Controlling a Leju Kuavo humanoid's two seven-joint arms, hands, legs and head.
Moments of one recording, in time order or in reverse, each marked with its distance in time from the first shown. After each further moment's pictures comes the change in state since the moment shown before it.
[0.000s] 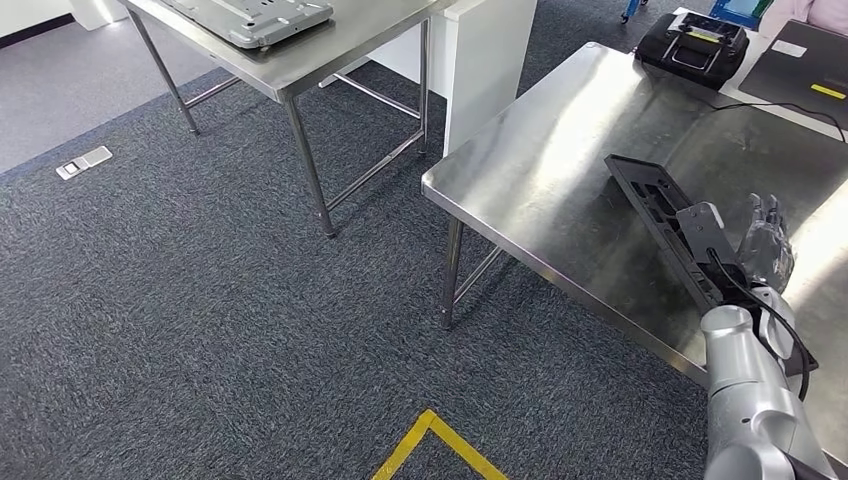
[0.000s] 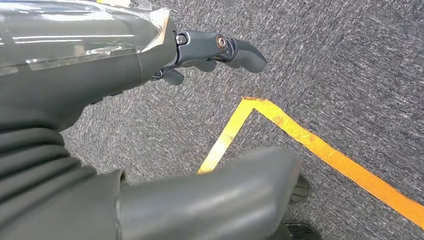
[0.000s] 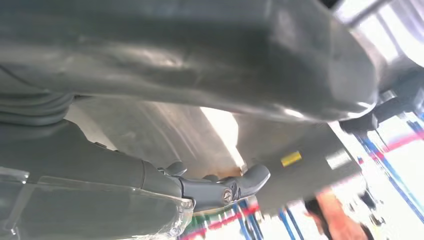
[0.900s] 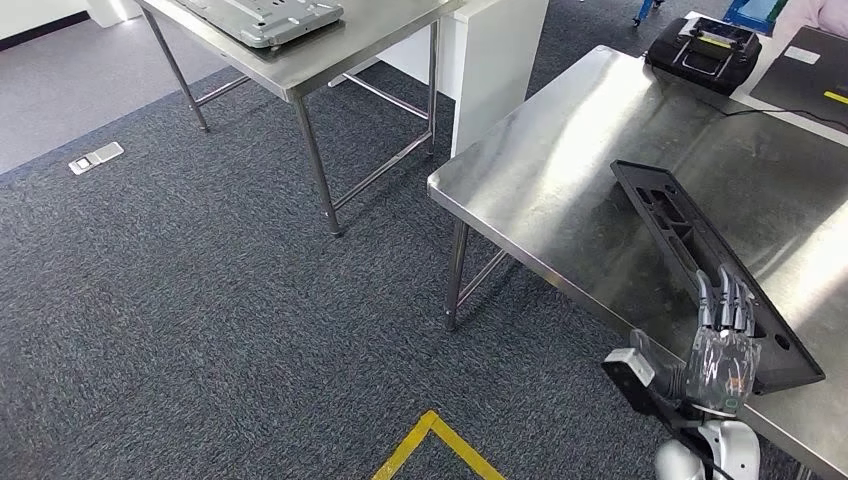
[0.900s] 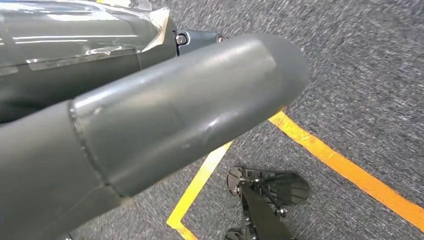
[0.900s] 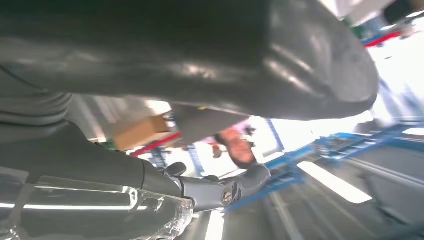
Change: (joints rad) left arm 0.014 -0.003 0.022 0.000 -0.033 -0.008 -0.037; right arm 0.705 0.135 0.238 -0.777 -0.093 -0.233 -0.205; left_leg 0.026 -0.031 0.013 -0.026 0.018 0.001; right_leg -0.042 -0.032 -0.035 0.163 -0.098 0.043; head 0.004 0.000
